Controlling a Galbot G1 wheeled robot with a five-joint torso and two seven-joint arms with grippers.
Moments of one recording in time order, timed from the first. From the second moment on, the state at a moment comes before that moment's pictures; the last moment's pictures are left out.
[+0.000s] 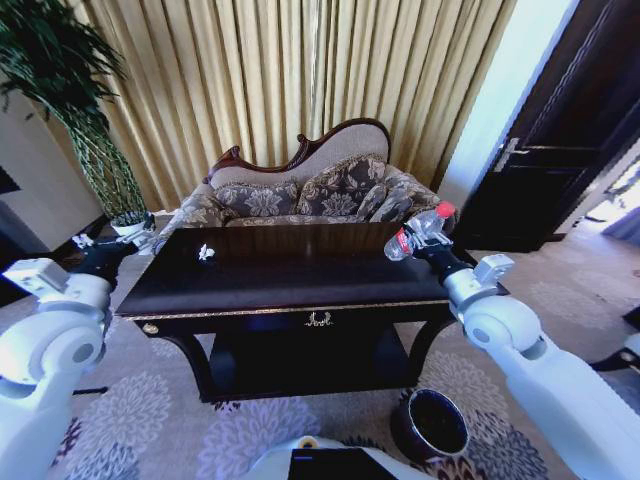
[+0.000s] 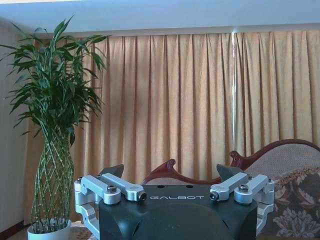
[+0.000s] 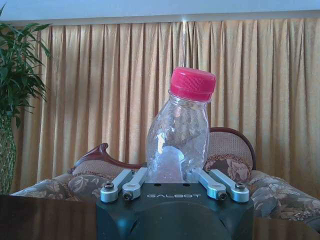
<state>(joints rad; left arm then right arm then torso) 1.35 -0.79 -0.94 -2.28 -0.89 0.36 -0.37 -1.18 0.71 0.56 2.19 0.87 -0.23 0.25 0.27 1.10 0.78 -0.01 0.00</state>
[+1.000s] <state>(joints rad) 1.34 -0.81 -0.92 -2.29 -0.88 0.36 -0.38 -1.22 0.74 0.57 2.18 0.85 -0.21 0.25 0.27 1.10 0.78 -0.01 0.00</state>
